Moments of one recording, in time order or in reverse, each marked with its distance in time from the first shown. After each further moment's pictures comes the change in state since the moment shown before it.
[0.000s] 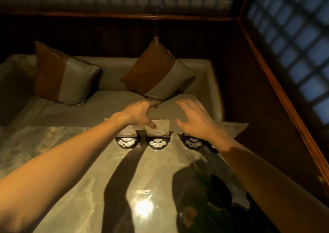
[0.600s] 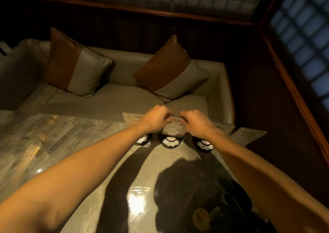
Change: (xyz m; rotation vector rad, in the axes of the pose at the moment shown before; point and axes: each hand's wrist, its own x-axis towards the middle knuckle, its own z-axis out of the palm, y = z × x) left_hand -0.008 -0.024 0.037 -0.152 0.200 0.122; right_hand 0.040 -0.047 0.035 -0.056 -0.203 0.028
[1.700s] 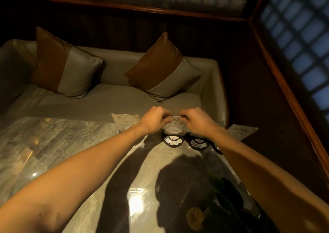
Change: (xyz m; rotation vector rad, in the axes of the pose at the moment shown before) left_hand 0.015 0.016 0.023 -0.133 0.044 0.013; right_hand -0.007 0.038 -0.005 0.065 -0.012 0.041
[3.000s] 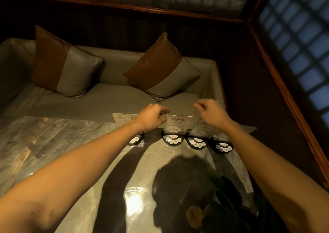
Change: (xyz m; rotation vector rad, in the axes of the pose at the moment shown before) left_hand -0.004 -0.005 -0.017 -0.009 -0.052 -0.016; right_hand -0.008 0.029 -0.027 0.224 0.174 0.176
